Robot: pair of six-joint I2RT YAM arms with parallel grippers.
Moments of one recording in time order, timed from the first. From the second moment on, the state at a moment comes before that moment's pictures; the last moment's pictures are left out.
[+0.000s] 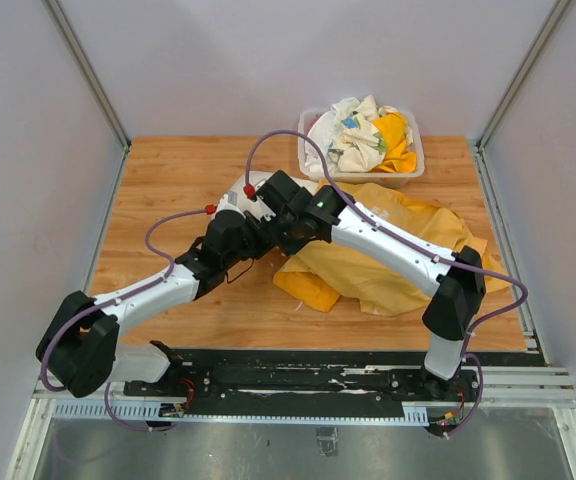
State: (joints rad) left arm -0.63 1.28 0.69 0.20 -0.06 -1.11; right arm 0.95 1.81 1.77 -0.96 0.07 0.14
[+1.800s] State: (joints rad) left arm -0.39 1.29 0.32 0.41 -0.13 -1.23; right arm 0.95 1.76 1.53 -0.82 0.06 0.18
